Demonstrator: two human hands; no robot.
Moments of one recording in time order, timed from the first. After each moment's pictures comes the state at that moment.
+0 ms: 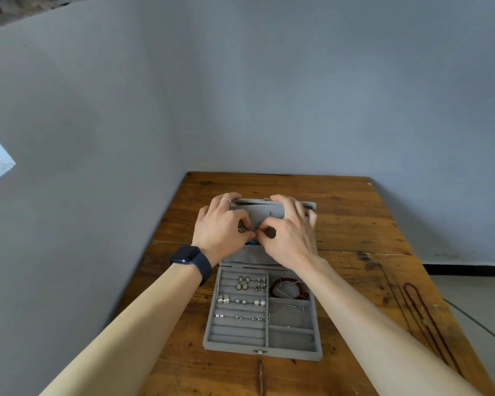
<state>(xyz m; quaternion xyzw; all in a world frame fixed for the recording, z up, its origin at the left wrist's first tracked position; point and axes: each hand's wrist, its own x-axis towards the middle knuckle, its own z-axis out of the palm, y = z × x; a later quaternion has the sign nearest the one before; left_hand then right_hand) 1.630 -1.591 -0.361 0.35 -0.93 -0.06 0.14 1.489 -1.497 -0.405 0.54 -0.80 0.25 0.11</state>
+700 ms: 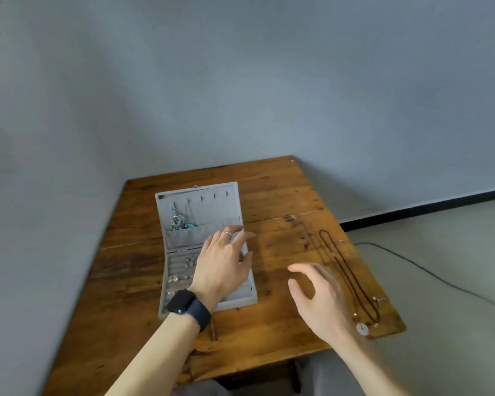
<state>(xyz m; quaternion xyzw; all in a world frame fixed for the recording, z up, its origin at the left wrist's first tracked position) 1.619 -1.437 -0.390 0.22 -0.96 -0.09 0.13 1.525 -1.238 -0.449 0.37 -0.83 0.43 0.02</state>
